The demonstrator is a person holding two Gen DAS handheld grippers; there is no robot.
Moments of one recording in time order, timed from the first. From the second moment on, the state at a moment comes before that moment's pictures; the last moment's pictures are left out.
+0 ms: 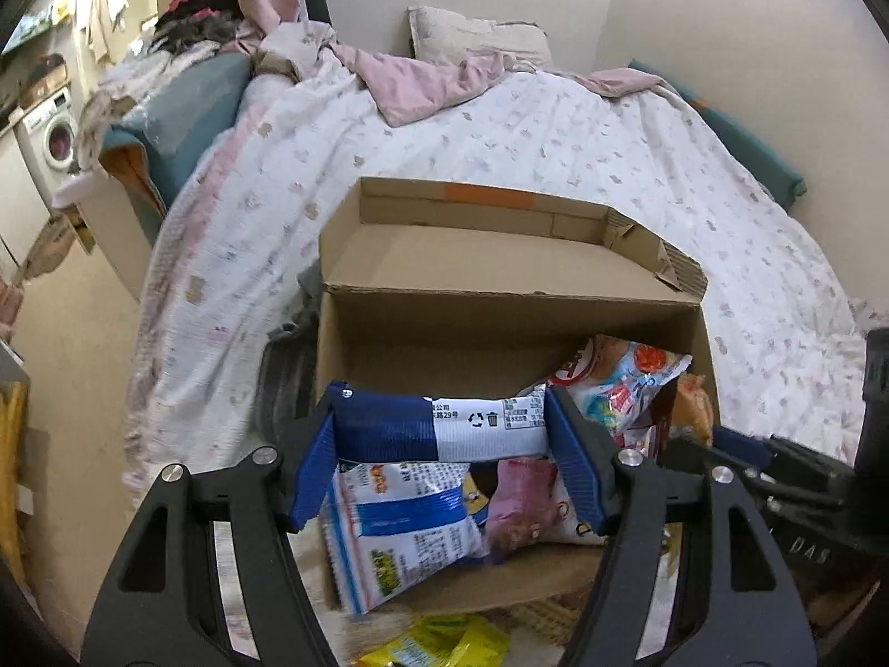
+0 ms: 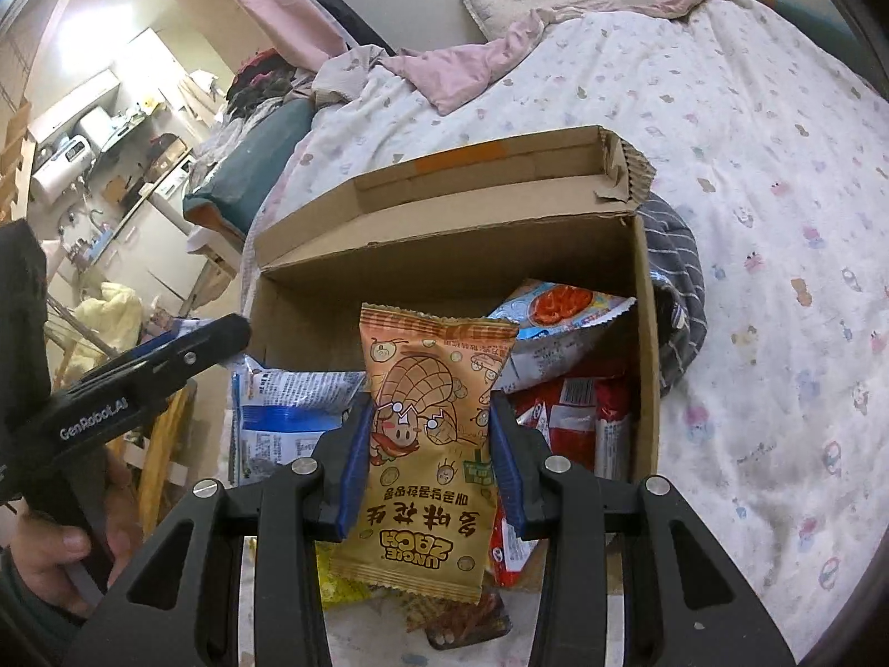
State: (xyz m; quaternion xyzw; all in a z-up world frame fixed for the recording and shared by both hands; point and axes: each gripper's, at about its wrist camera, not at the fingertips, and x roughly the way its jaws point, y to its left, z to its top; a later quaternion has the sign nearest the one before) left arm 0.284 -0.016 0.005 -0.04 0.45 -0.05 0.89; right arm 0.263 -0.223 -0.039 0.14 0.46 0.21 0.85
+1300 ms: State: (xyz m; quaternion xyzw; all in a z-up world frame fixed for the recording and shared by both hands) left arm 0.278 -0.023 -0.013 -0.03 0.45 -0.05 0.89; right arm 0.272 -0.218 -0.066 0.17 0.48 0.22 0.83
